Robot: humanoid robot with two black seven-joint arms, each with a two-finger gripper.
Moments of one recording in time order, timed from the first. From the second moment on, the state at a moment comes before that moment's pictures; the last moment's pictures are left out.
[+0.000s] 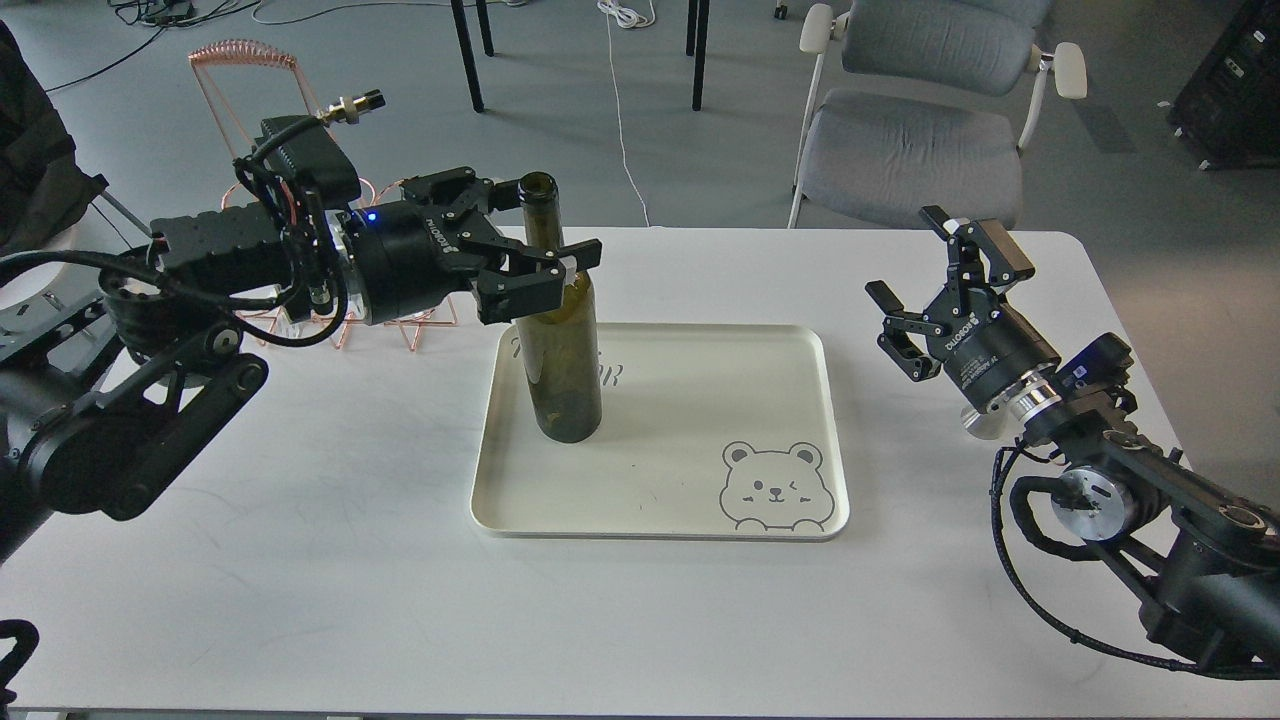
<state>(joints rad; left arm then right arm) -0.67 0.49 -0.96 -1.41 2.18 -0.33 -0.49 0.50 -0.43 0.71 1.00 -0.38 0.30 0.49</state>
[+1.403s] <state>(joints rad) -1.03 0.66 -0.95 -1.20 2.06 -0.34 -0.49 0.49 -0.43 0.71 1.00 -0.38 0.30 0.49</state>
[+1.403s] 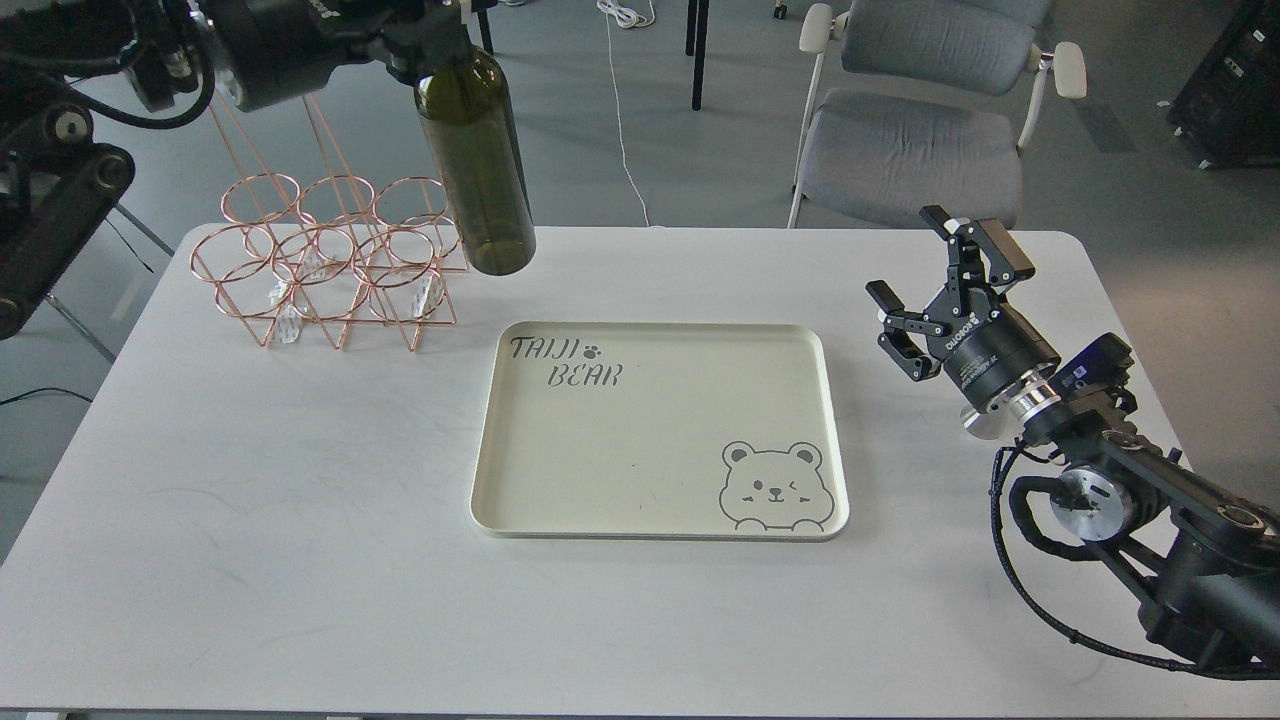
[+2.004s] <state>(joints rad) -1.04 0.70 -0.90 -1.06 2.03 -0.33 -0.49 0.49 -0.43 0.71 1.00 -0.39 0.30 0.49</state>
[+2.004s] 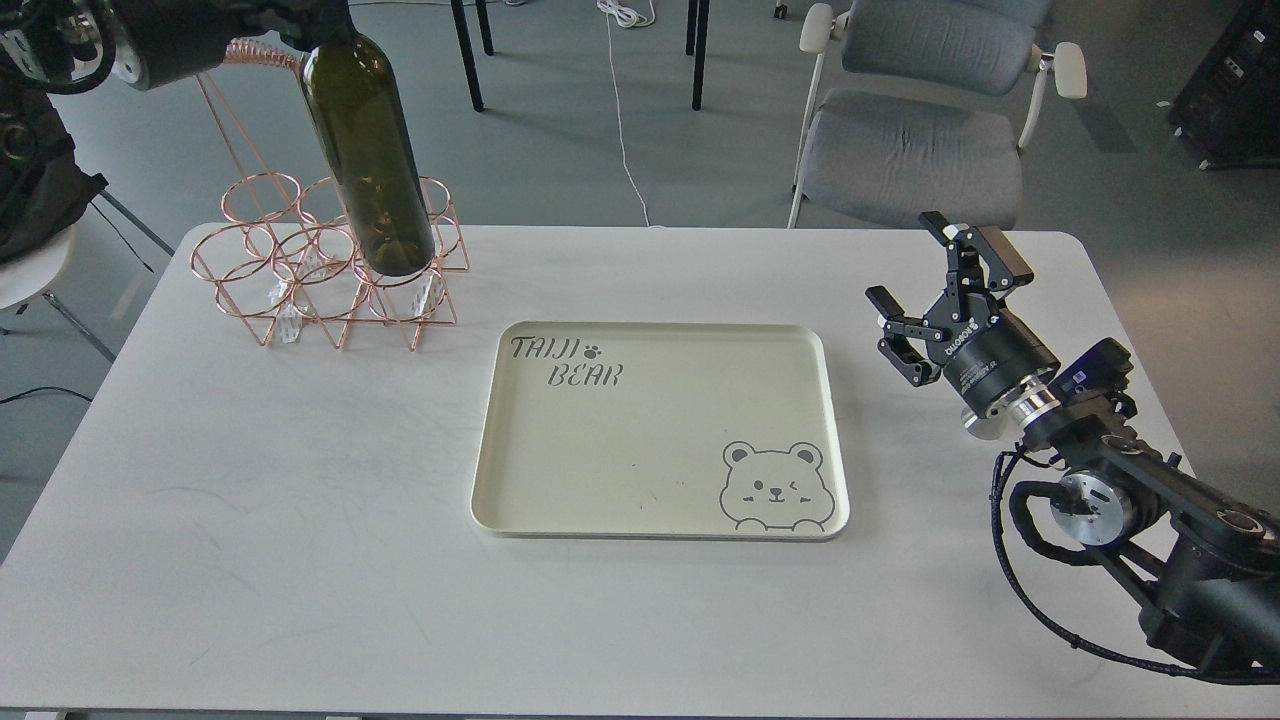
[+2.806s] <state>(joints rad) -1.04 0.68 -0.89 -0.96 2.03 -0.29 -0.49 0.48 -0.43 0.71 1.00 -0.39 0.30 0.49</state>
